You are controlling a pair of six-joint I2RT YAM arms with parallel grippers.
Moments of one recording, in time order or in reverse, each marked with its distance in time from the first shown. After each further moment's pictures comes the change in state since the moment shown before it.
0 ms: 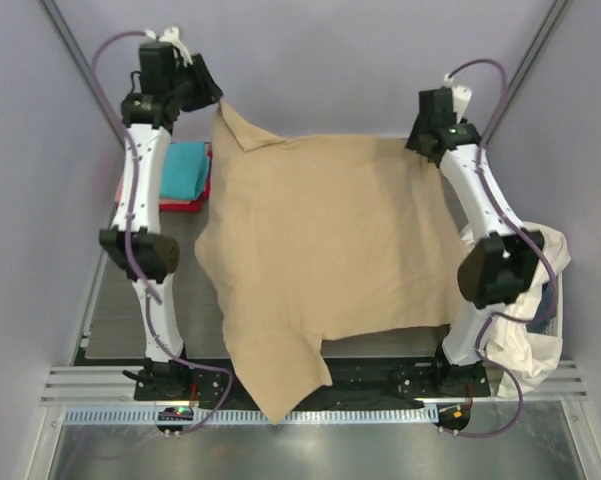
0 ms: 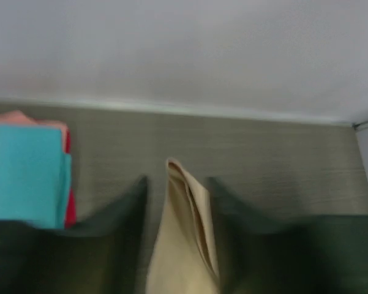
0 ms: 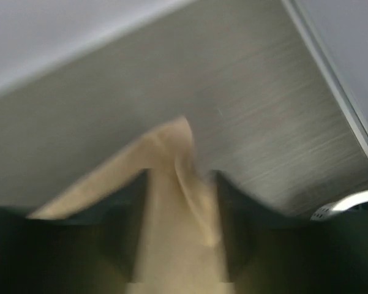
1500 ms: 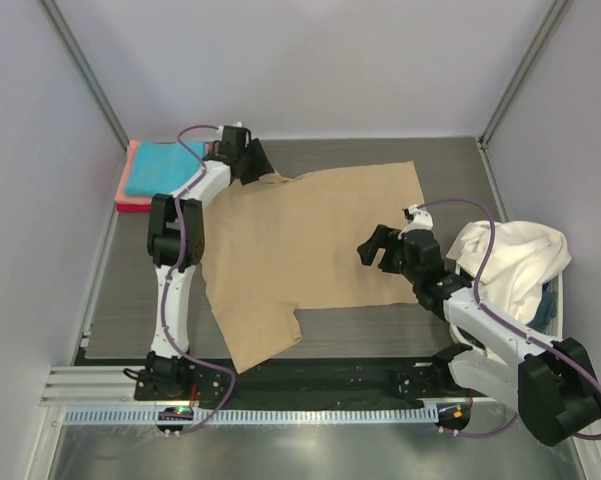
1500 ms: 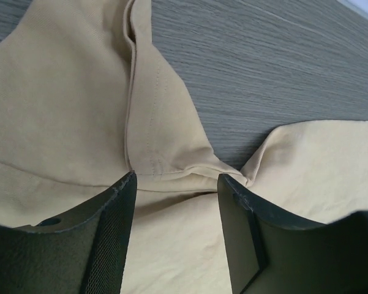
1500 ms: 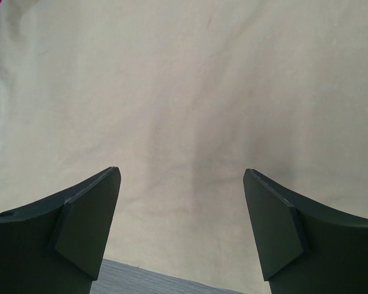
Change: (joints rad) left arm -0.114 0.408 -0.545 0.492 0.000 -0.265; right arm 0.264 -0.670 -1.386 0.784 -0.395 0.164
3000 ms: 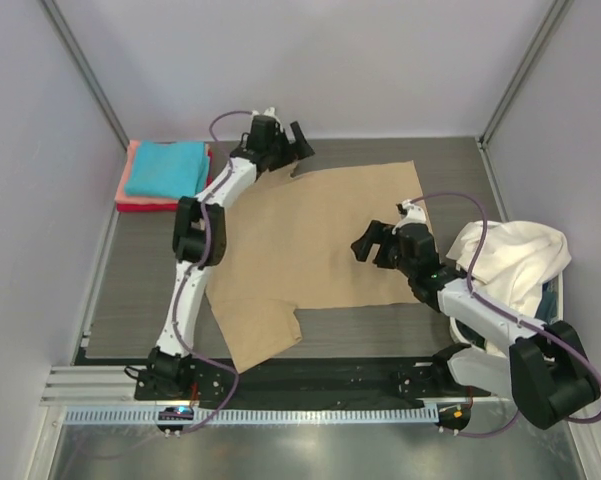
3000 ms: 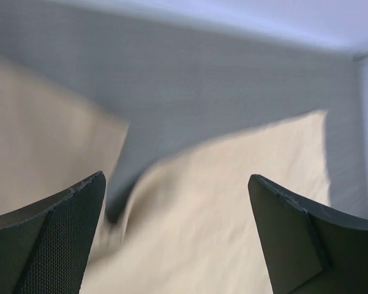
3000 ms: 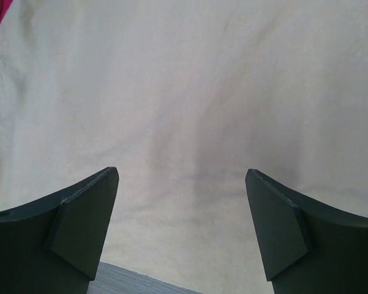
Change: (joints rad) left arm -0.106 0.272 0.462 0.068 0.098 -0.037; right arm 0.000 0.105 0.025 0.072 -0.068 0.002
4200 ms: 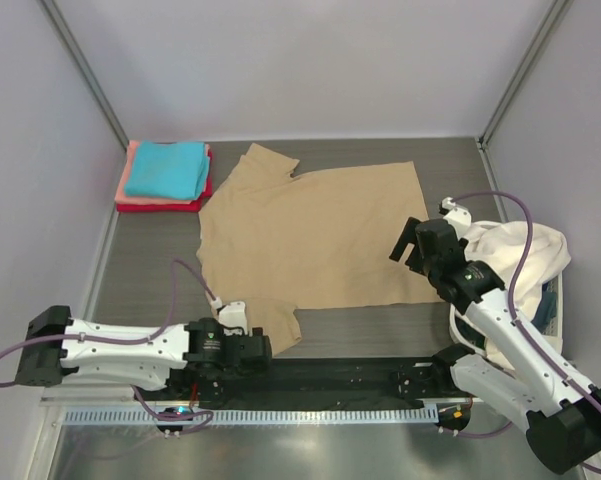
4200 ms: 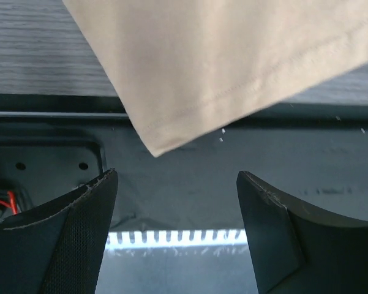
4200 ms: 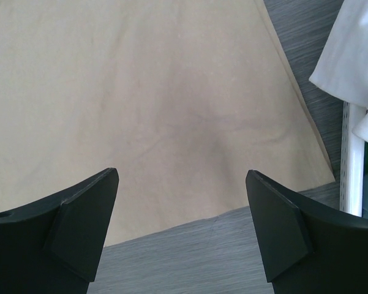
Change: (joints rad) left arm -1.139 -1.637 -1.815 -0.784 -0.542 -0.893; right arm 0.000 -0.268 0.262 -0.768 0.405 0.110
